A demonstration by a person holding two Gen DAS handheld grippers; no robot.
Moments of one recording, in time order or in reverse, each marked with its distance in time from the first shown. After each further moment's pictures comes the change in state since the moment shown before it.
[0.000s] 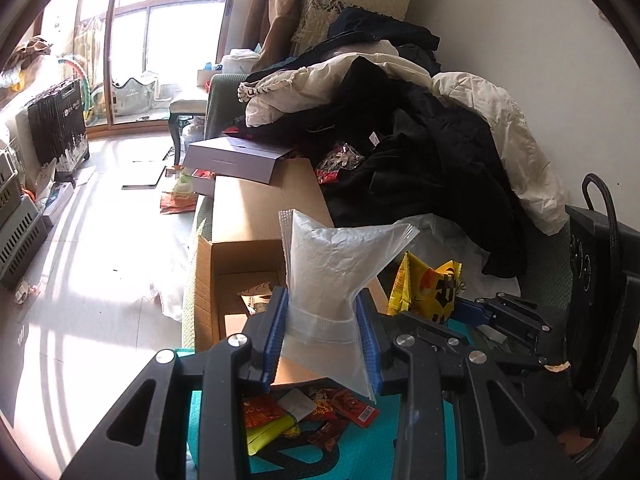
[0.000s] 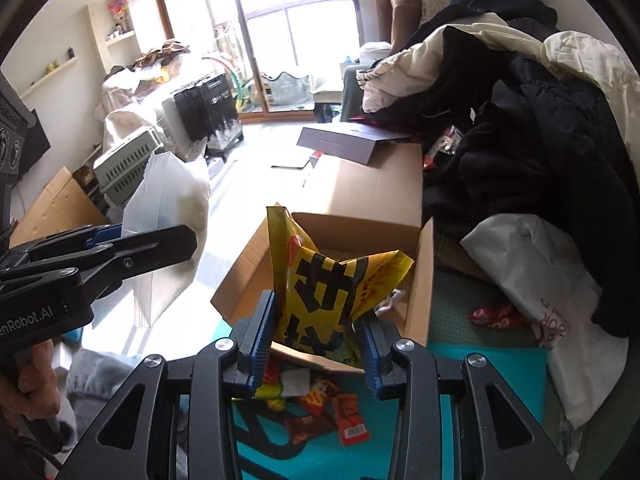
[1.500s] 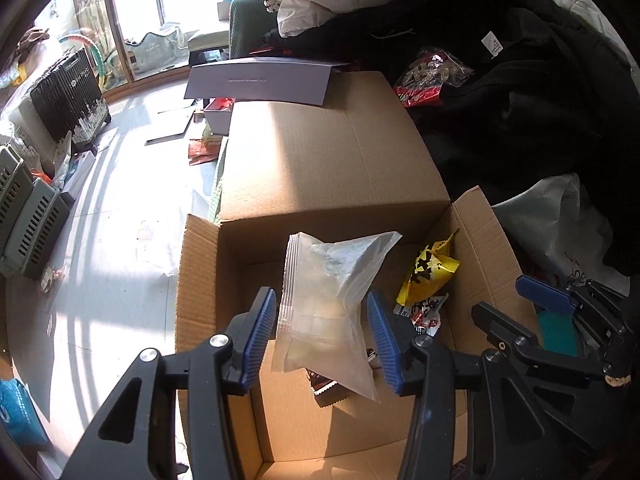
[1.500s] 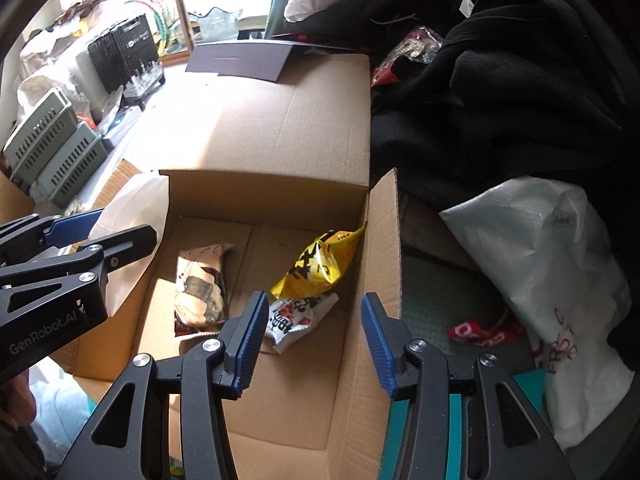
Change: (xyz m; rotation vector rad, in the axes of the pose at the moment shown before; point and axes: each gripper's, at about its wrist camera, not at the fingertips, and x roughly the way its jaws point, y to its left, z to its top) left arm 0.191 0.044 0.018 0.017 0.245 0.217; right arm 0.166 -0.076 0.016 0.060 0.247 -0.223
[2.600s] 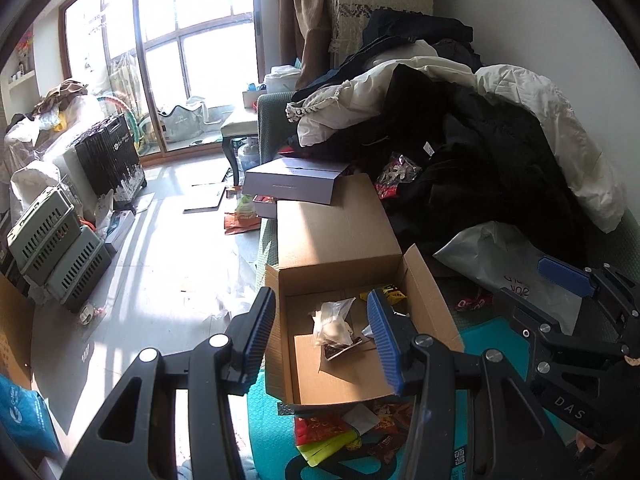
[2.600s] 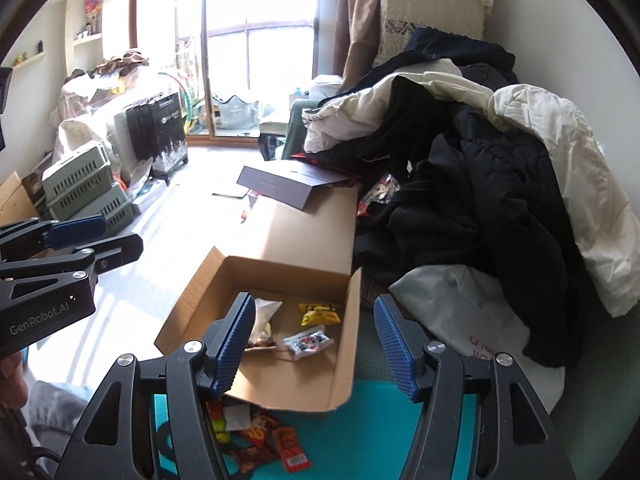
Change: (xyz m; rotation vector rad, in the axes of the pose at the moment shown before) left arm -0.205 -0.006 -0.043 0.026 -0.270 0.057; right arm -0.203 0.033 -0.037 -0.049 -0.351 -0.015
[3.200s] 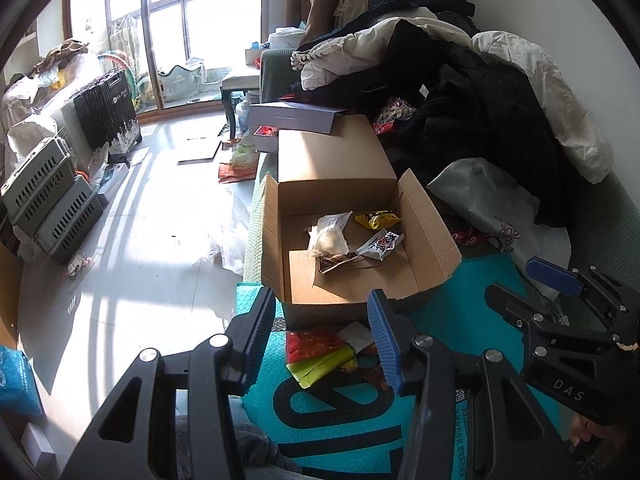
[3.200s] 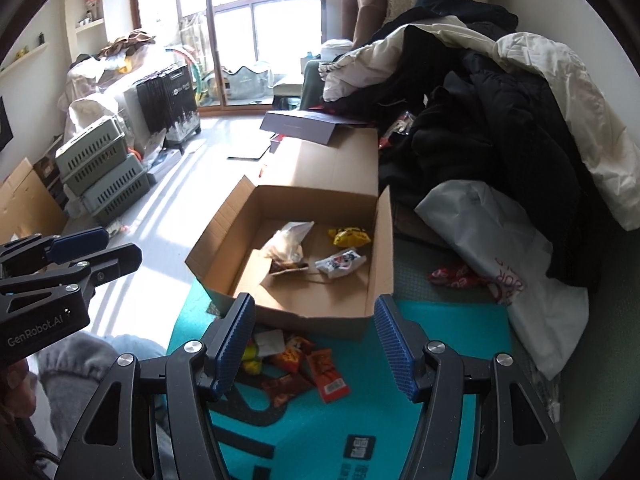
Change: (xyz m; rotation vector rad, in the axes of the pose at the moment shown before) left arm -0.013 0.021 -0.103 -0.058 0.117 -0.048; right arm -0.013 0.029 -0.087 0.037 0.123 0.054
